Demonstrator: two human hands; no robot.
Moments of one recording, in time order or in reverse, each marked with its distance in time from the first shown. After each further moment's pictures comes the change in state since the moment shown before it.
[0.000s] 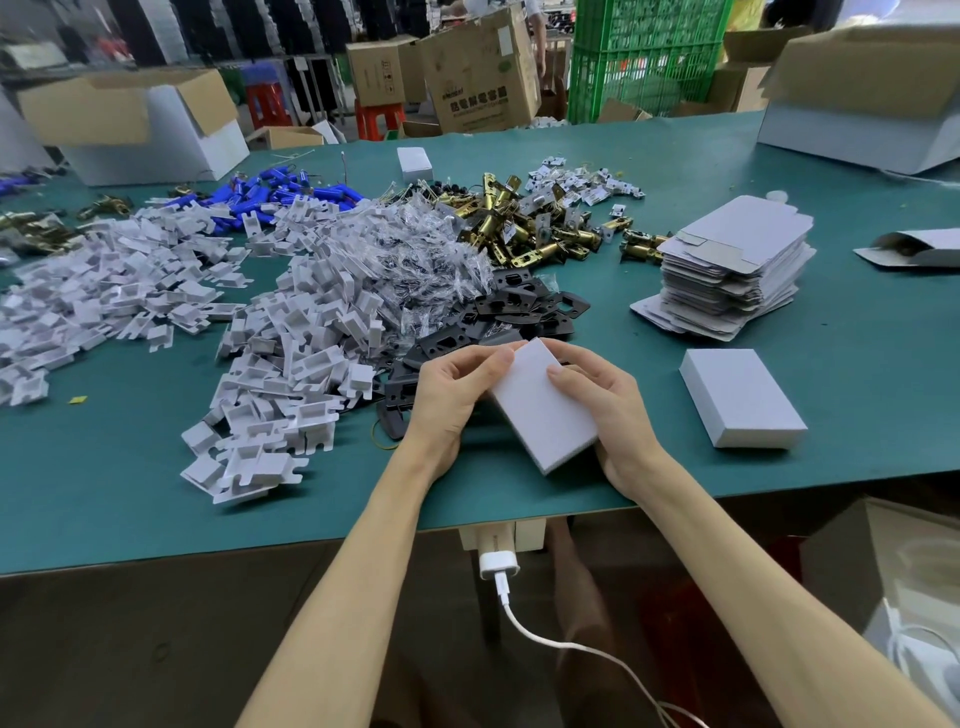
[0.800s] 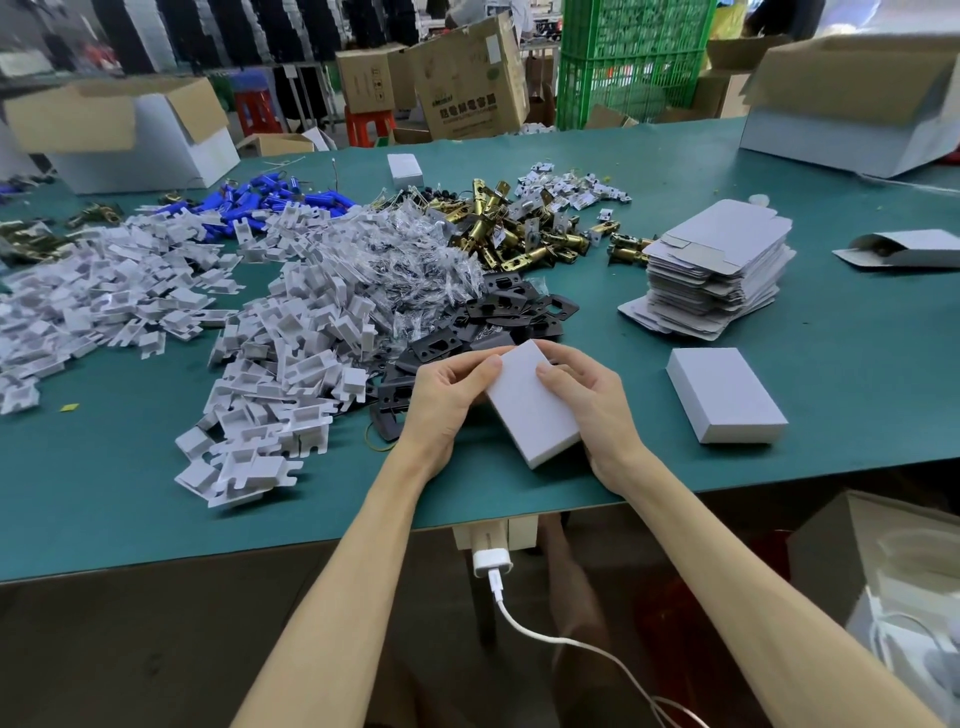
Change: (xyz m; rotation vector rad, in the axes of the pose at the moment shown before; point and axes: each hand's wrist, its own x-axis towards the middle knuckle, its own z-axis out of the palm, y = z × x) left_hand 0.001 -0.003 -0.003 0.051 -0.025 -0.003; right_hand 0.003 0.002 0.003 -0.138 0.074 -0.019
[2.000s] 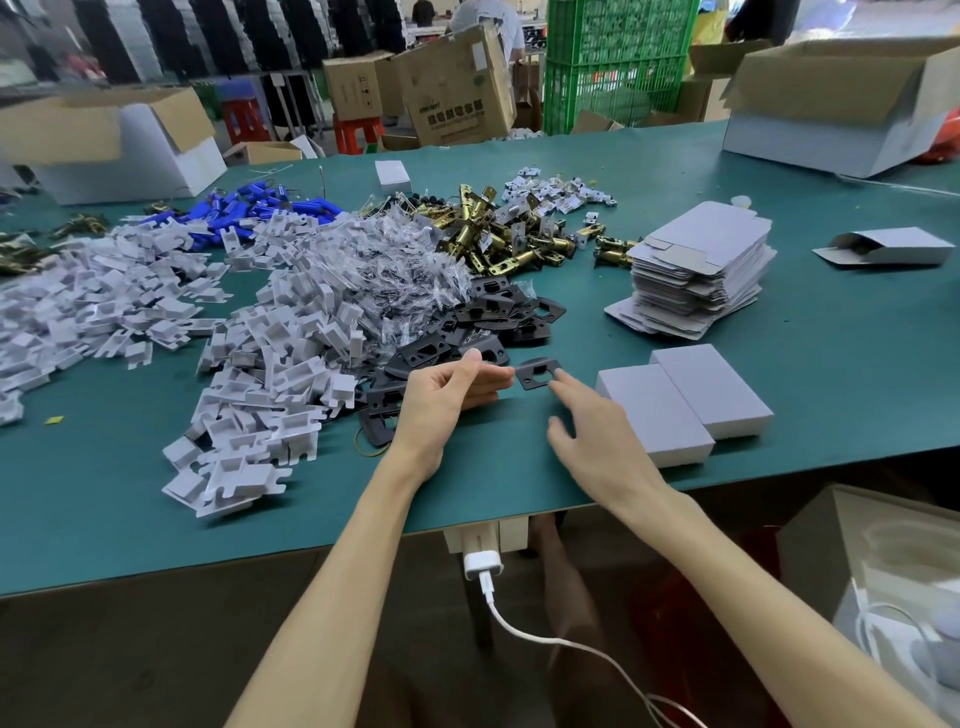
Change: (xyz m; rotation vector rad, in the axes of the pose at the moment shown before) left_hand 0.002 -0.007 0.004 0.080 -0.016 0.025; right_hand -0.037 -0.017 -0.011 -0.975 -0.075 -0.151
